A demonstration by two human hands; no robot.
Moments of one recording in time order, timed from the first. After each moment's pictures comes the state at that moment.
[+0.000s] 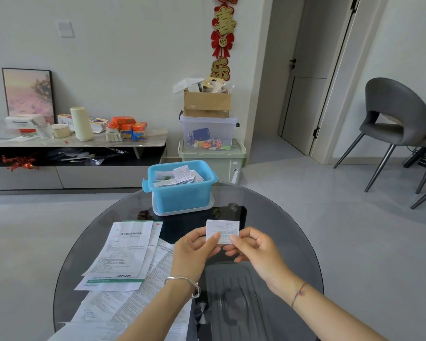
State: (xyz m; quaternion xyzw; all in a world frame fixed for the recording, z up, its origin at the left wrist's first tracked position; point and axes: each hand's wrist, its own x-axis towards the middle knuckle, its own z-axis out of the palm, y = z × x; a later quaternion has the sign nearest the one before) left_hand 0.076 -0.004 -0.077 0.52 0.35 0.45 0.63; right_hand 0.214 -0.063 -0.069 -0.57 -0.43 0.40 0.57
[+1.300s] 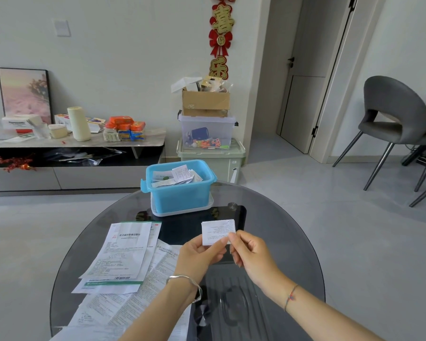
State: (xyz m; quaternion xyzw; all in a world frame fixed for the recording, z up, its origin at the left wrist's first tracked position) left_hand 0.081 -0.005 -0.080 0.50 0.37 0.40 0.68; right_hand 0.207 -0.055 -0.082 -0.60 -0.50 0.32 0.54
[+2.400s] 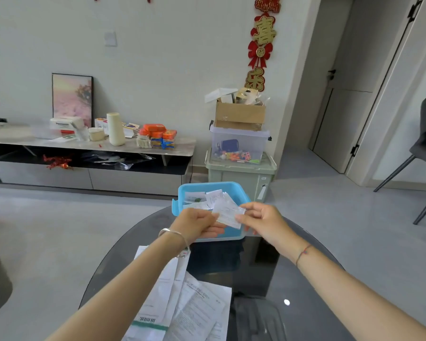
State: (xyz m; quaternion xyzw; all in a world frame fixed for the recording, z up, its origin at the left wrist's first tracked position) left_hand 0.044 0.135 -0.006 0.59 0.42 0.32 0.61; right_hand 0.221 0.083 -0.001 -0.62 -0.53 0.35 0.46
